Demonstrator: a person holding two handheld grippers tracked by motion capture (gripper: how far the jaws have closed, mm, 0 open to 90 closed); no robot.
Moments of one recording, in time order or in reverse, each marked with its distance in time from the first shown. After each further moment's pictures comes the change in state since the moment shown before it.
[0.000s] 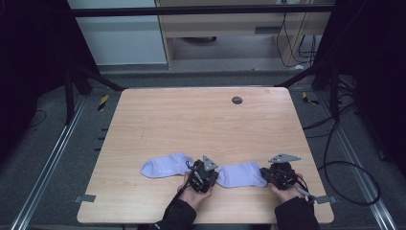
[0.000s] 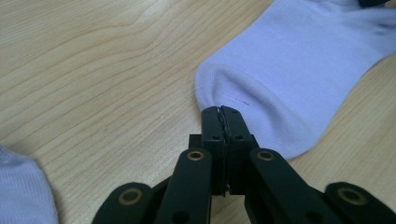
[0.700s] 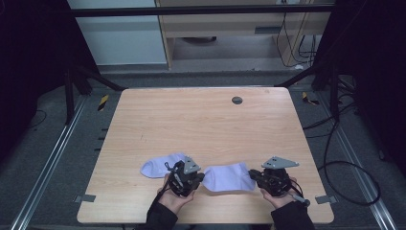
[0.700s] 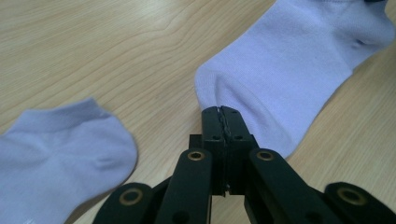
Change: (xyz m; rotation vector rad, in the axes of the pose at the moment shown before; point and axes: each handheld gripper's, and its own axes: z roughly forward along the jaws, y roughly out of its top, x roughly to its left) left arm 0.020 -0.014 -0.064 -0.009 -0.011 0.030; right arm 0.047 0.015 -0.031 -0.110 0.105 -0.044
